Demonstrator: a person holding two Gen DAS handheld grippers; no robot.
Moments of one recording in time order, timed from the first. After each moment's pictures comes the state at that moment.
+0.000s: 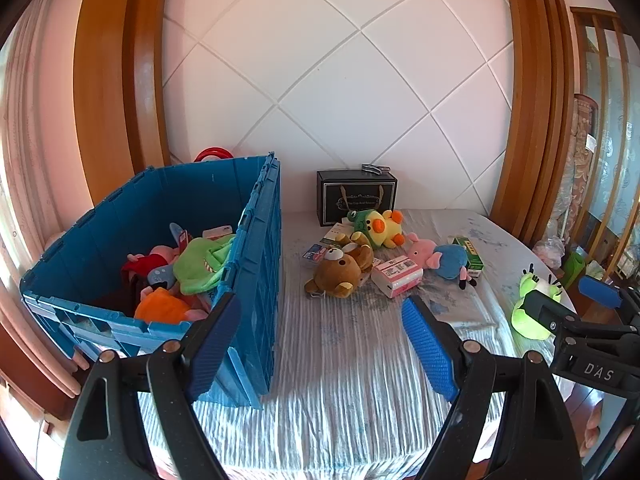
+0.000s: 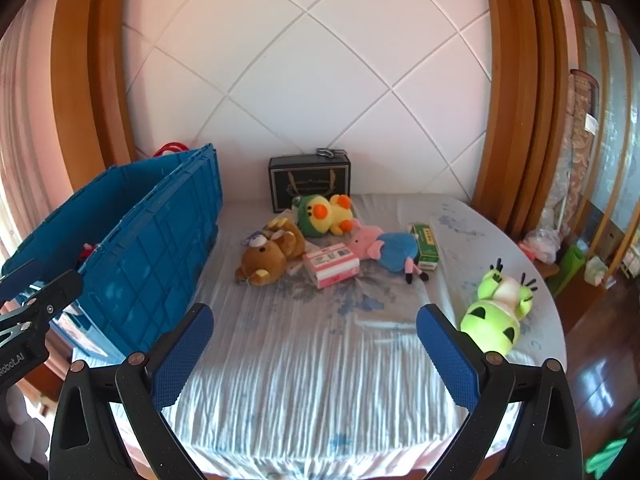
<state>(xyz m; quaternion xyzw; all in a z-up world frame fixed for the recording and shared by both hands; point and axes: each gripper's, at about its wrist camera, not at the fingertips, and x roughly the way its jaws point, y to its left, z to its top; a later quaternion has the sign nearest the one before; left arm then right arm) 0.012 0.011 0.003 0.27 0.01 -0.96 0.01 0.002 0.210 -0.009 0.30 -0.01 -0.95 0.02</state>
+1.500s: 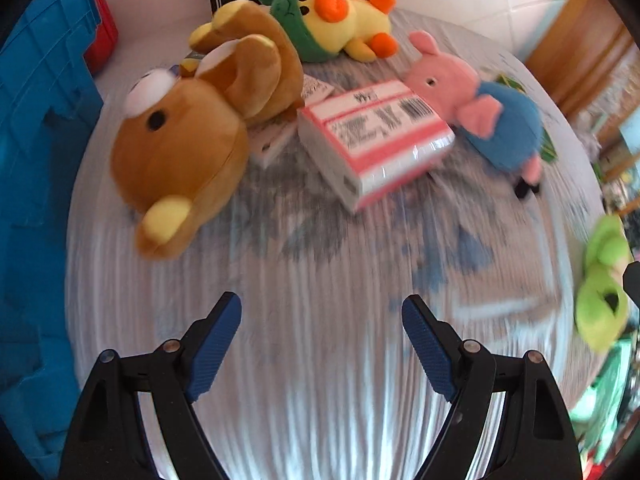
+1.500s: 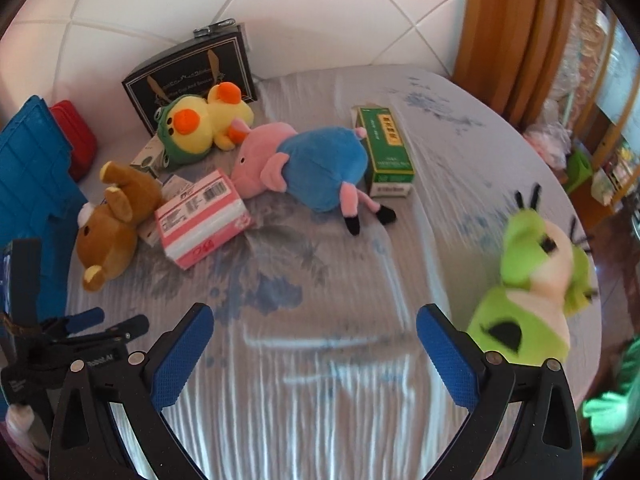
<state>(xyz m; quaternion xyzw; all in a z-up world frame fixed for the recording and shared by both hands) -0.348 0.149 -0.275 0.60 0.02 -0.80 -0.05 -0.278 0.369 -0.191 0.50 -0.07 -0.86 -0.05</state>
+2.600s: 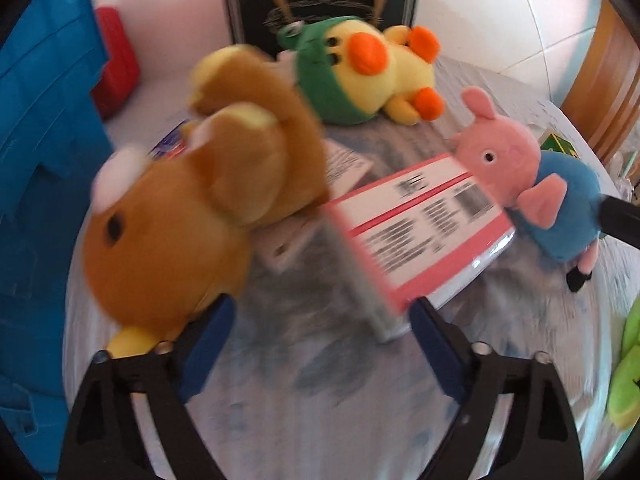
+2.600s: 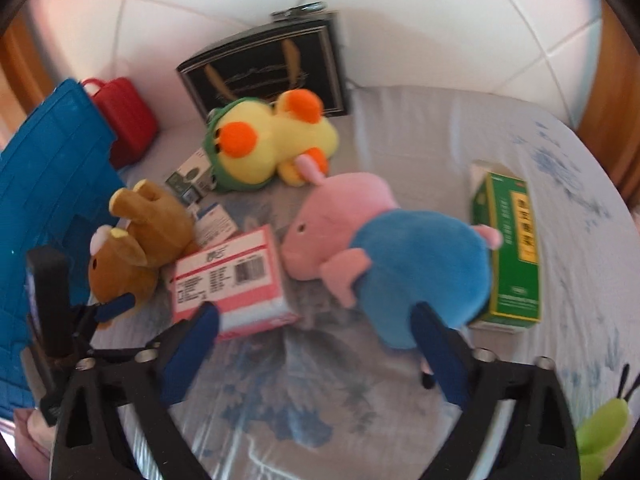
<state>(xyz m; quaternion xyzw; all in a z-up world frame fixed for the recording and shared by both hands) -0.395 0.129 -0.287 0.52 0.02 -0.85 0.01 -0.412 0.352 -0.230 0.49 -0.04 -0.86 0.14</state>
